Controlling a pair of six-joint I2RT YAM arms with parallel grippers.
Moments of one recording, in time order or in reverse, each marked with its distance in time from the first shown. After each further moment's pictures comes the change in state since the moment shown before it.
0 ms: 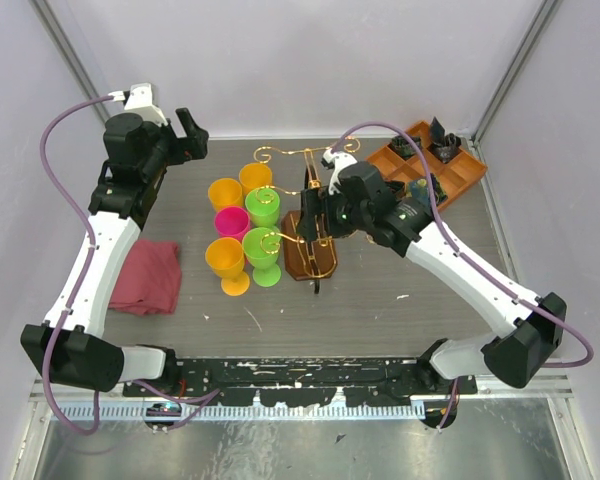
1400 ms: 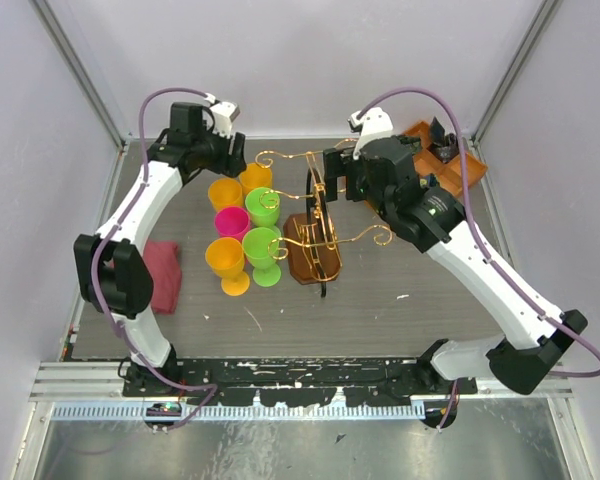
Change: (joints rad) left arm -0.068 0.450 0.258 -0.255 0.286 0.381; right arm 0.002 -0.039 0.202 0.003 0.424 -0.190
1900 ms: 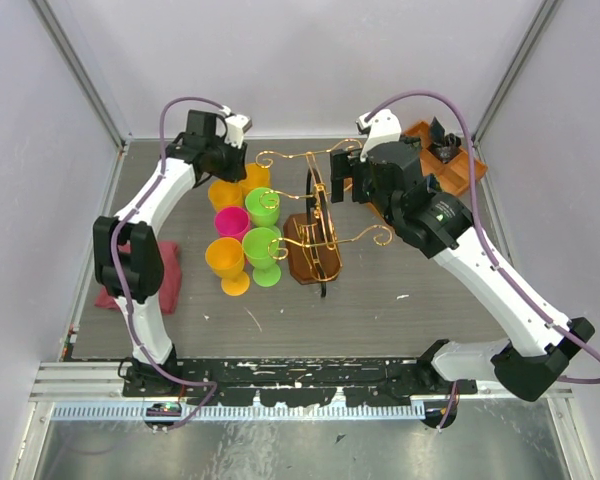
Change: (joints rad) left arm -0.015 0.147 0.043 -0.019 0.018 0.053; right arm 0.000 -0.051 -0.026 0.001 0.039 -0.002
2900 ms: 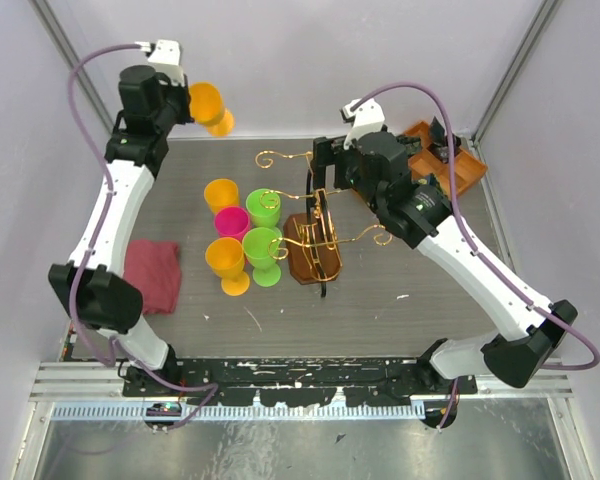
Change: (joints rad) left arm 0.080 -0.214 0.119 0.190 -0.347 -0.107; right arm 0.000 0.085 0.009 0.165 -0.071 -0.016
